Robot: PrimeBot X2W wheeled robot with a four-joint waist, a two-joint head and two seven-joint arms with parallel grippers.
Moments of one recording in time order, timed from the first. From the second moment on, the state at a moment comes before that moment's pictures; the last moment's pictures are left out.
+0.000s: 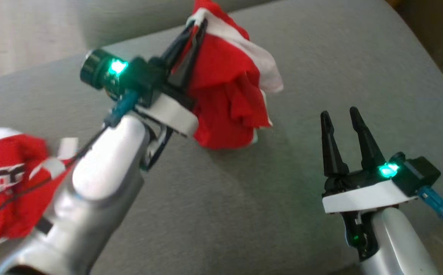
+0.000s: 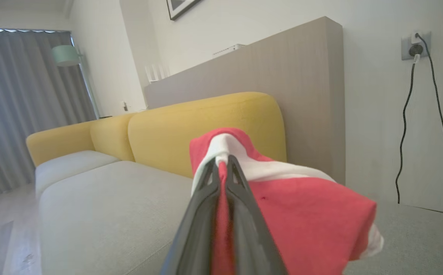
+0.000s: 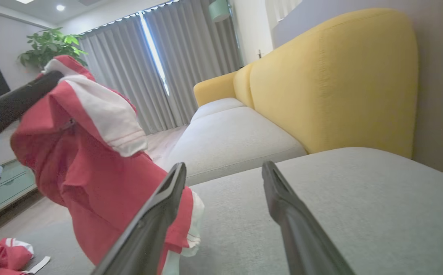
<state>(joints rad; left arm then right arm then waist) -0.75 0.18 -0.62 0.31 -0.31 -0.01 -0.08 -0.16 -0.05 0.19 0.15 0.32 0.13 -0.25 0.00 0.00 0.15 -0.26</state>
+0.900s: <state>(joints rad) -0.45 0.22 -0.48 0.35 -0.29 0.04 -0.26 -0.11 -0.05 0.10 0.17 0.22 0.13 -0.25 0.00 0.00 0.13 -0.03</state>
